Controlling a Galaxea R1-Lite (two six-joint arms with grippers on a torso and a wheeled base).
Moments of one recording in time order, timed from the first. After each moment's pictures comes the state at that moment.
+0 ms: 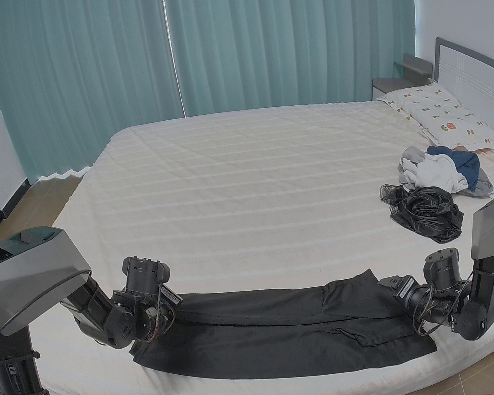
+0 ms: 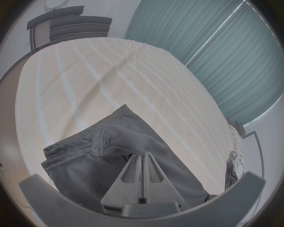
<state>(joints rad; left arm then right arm) -0.33 2.22 -0.81 -0.59 0.27 -1.05 0.27 2.25 -0.30 -1.32 -0.09 1.05</state>
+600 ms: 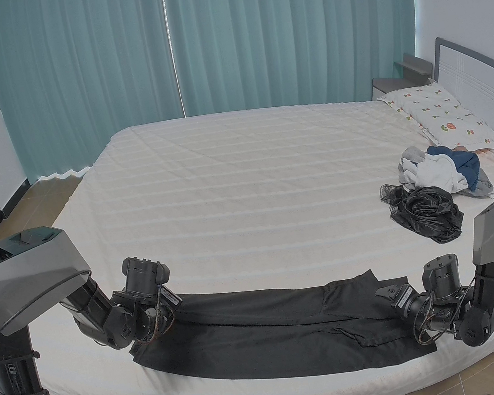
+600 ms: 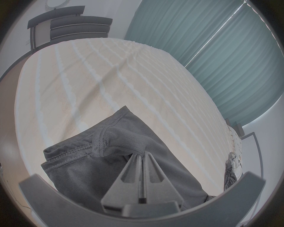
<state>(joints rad) -0.33 2.22 -0.80 -0.60 0.27 -1.05 0.32 2.22 -0.25 -1.29 -0.09 1.05</state>
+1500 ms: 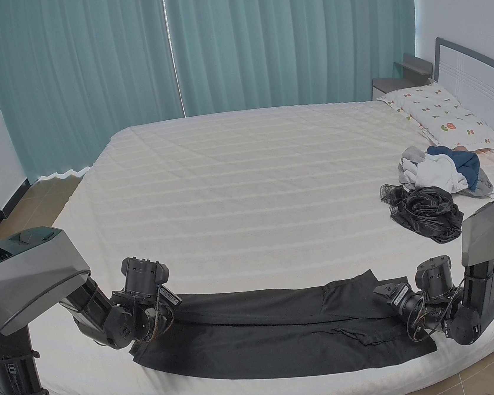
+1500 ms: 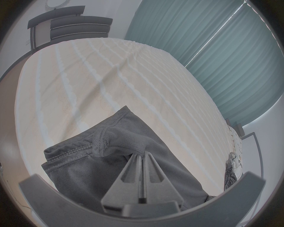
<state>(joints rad) -0.32 2.22 -0.80 -0.59 0.27 -1.05 0.30 2.31 -0.31 -1.32 -0.11 1.08</state>
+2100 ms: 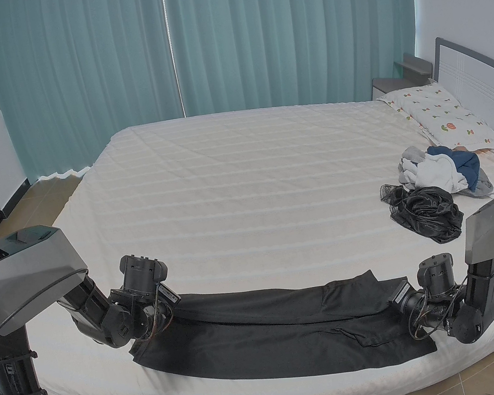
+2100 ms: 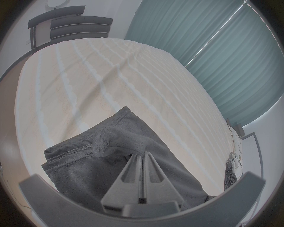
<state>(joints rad) -0.32 2.21 -0.80 -0.60 0.27 -1.05 0.30 2.28 -0.31 -1.31 -0.11 1.08</state>
